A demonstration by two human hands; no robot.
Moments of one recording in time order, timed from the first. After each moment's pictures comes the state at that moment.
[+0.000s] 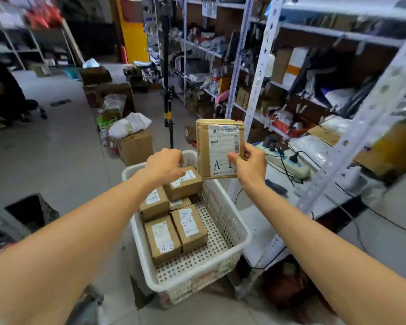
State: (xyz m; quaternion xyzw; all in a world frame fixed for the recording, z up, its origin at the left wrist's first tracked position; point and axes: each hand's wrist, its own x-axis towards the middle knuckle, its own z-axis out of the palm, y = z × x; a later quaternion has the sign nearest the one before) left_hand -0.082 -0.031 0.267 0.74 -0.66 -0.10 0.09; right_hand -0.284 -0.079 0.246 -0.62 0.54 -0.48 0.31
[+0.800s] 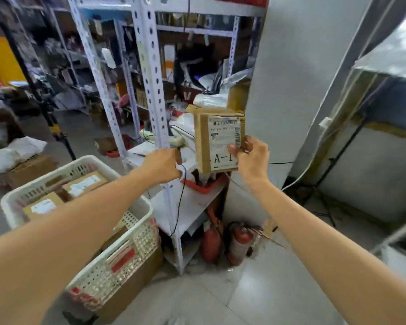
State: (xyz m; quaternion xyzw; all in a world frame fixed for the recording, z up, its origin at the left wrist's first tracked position) left_hand -0.416 0.055 0.282 0.55 -0.83 -0.09 0.04; right_hand -0.627 0.105 0.272 -0.47 0.62 -0.59 0.20
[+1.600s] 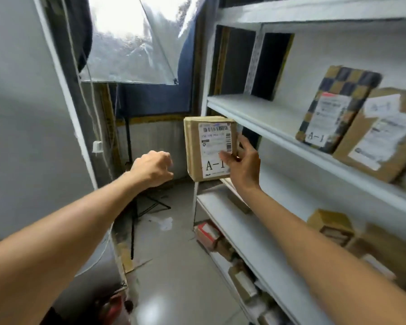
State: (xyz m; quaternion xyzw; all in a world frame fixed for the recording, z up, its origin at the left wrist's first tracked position) left_hand -0.858 0.081 0.326 0.06 -0.99 -0.13 0.07; right_hand -0.887 0.290 0.319 -0.11 0.76 -0.61 -0.17
